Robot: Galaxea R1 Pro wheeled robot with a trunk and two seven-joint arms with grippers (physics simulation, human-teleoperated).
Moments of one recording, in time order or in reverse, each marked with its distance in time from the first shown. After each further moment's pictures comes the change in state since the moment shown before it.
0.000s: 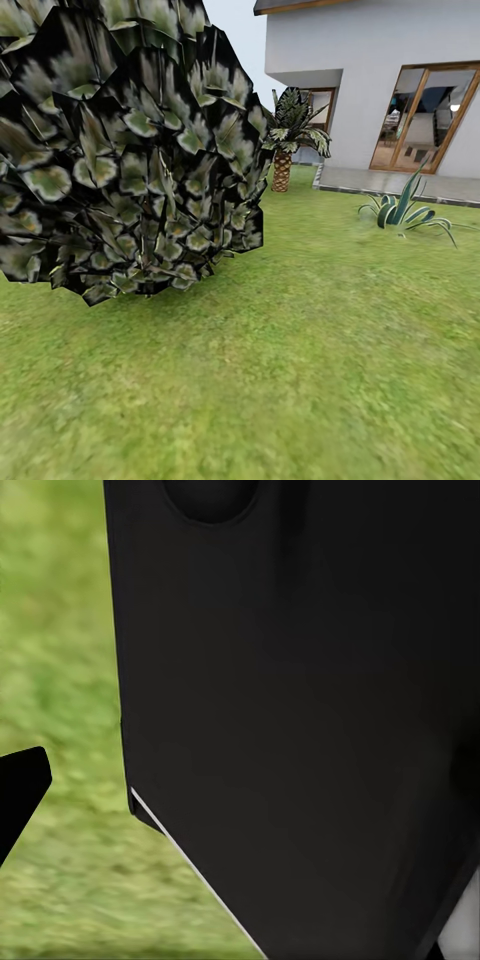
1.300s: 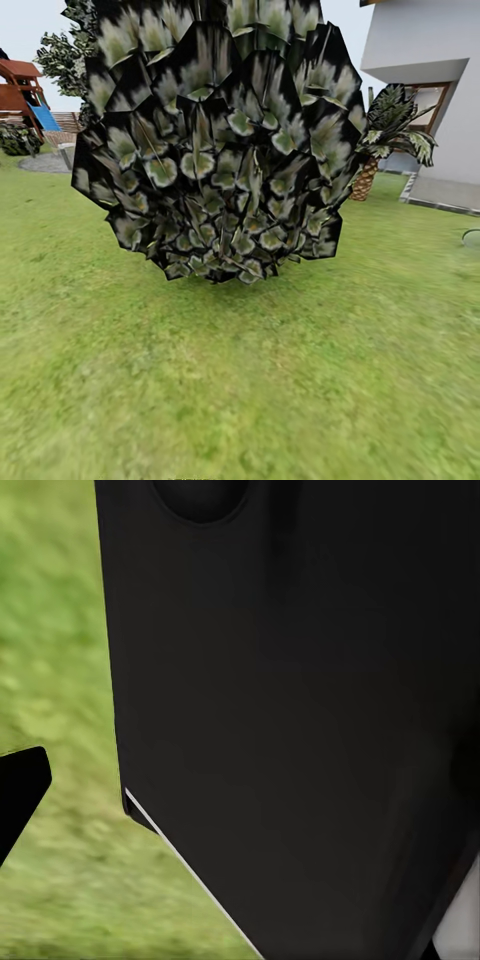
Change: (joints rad) left arm 0.000 -0.004 -0.001 0.000 -0.001 -0.001 -0.001; right arm 0.000 0.004 0.001 0.002 0.001 -0.002 -0.001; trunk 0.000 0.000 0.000
